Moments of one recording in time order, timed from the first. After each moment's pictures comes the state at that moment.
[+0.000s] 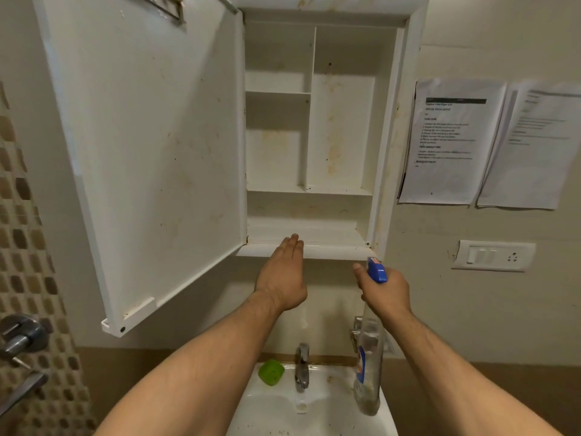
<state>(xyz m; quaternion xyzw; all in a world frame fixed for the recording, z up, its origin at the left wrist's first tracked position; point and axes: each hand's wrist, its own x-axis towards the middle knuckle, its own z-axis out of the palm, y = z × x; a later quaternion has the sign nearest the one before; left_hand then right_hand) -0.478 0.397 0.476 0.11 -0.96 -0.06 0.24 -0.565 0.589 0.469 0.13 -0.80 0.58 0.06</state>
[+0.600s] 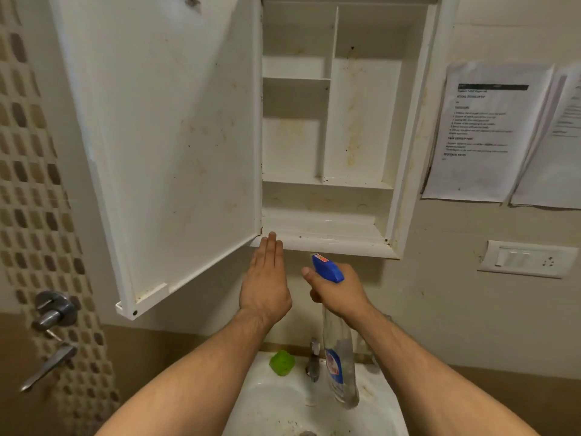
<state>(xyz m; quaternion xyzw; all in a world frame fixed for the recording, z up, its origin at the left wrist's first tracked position) -0.447 0.378 0.439 0.23 -0.93 -0.01 0.28 -0.524 0.520 0.464 0.32 -0.78 0.54 -0.08</state>
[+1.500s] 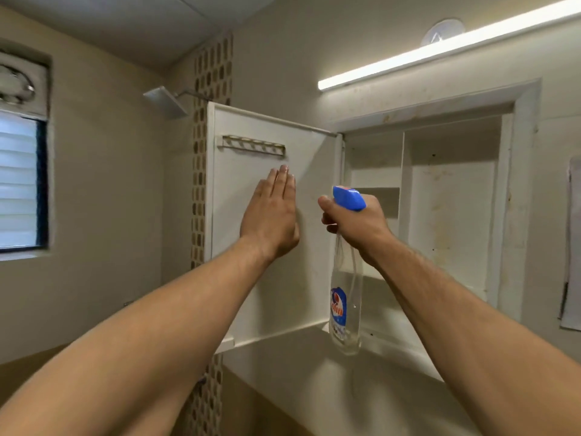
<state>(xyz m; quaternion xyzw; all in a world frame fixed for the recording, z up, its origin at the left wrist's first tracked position) -0.365 0.392 0.720 0.42 -0.77 0.30 0.37 -0.513 0.479 0.729 0.56 -0.50 0.66 -0.11</state>
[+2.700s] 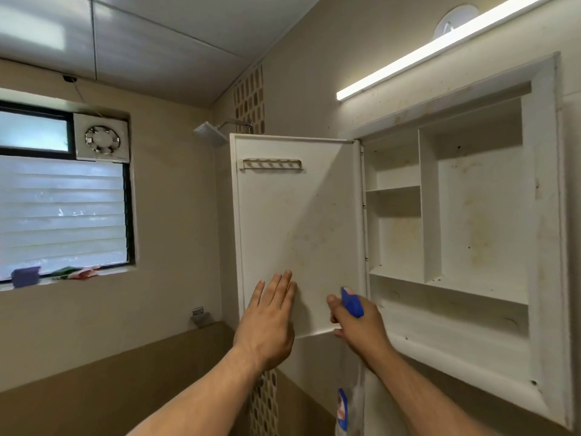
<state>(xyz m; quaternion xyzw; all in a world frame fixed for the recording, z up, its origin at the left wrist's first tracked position) -0.310 0.420 0.558 0.48 -0.80 0.29 0.21 -0.506 0.467 0.561 0.52 -0.52 0.62 -0.27</state>
